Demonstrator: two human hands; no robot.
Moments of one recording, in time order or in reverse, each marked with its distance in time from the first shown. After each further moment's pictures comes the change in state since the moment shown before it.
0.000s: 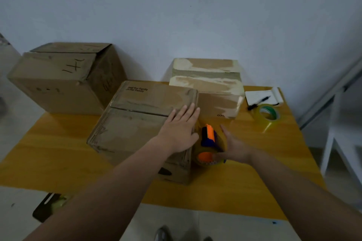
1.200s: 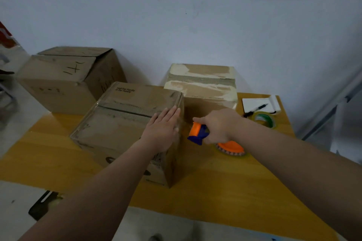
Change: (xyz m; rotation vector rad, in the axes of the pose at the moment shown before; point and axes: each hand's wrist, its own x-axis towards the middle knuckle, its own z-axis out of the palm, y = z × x) left_hand 0.004 0.003 0.009 -0.031 0.109 -0.194; right_hand -0.014 -0.083 -0.065 -1.167 0.131 -0.385
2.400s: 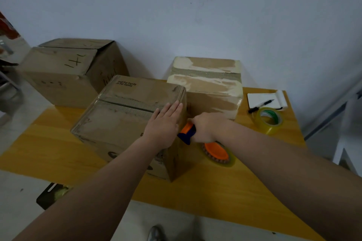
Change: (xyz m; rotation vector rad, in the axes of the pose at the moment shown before) left_hand 0.005 -0.005 0.006 0.002 0.023 -0.023; right_hand 0.031 -0.037 0.000 0.257 -0.255 0.088
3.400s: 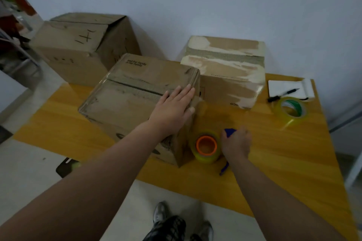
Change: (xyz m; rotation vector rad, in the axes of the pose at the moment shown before) left_hand -0.003 -0.007 -0.004 -0.072 -0.031 0.010; right_hand 0.023 0.011 0.138 1.000 0.472 0.781
